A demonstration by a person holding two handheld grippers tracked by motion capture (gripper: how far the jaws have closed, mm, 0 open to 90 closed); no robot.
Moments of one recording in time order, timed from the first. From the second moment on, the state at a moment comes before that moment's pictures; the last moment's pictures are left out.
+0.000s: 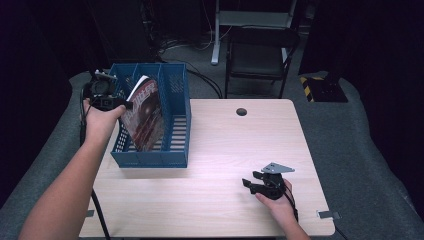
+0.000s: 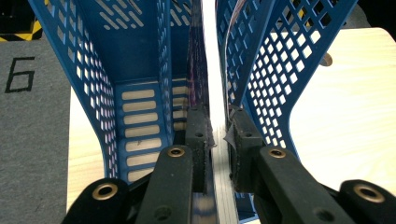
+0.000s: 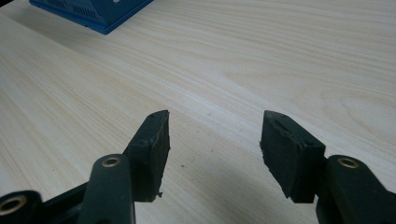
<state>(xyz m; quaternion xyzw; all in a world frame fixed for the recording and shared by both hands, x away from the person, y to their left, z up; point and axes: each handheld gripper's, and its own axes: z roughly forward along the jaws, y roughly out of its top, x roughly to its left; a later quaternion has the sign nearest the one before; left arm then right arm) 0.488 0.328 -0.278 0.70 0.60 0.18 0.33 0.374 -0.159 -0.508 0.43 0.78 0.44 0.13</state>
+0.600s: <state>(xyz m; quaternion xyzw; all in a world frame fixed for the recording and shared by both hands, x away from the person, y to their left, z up) 0.489 0.331 -0.279 0.69 0.62 0.19 0.32 0.374 -0.158 -0.508 0.43 0.78 0.44 0.13</state>
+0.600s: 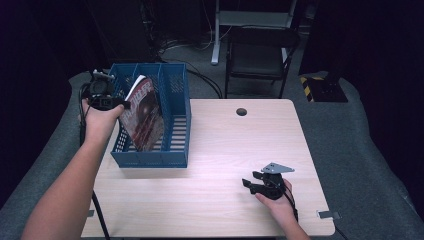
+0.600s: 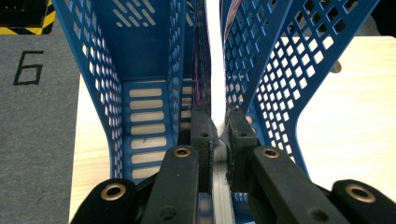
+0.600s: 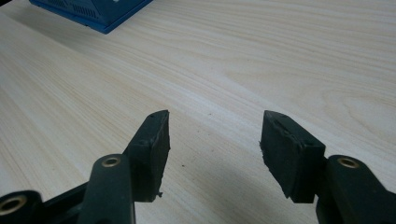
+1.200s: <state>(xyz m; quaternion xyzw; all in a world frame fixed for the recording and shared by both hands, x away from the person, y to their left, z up) 0.492 0.322 -0.276 0.69 0.62 0.20 0.32 0.374 -0.159 -0.509 0.43 0.78 0.44 0.13</state>
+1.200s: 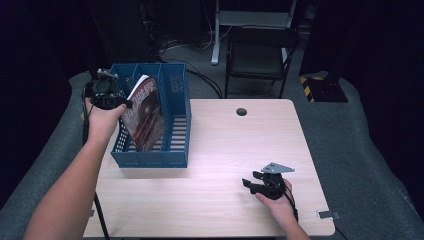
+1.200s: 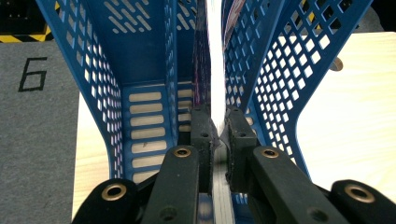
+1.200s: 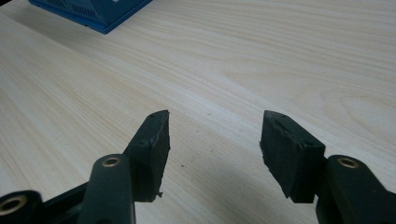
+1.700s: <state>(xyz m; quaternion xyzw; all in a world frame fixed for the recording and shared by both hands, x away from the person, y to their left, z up) 0.503 0.318 -0.271 0.68 0.62 0.21 0.32 0.373 -0.161 -0.508 0.43 0.77 0.44 0.13</state>
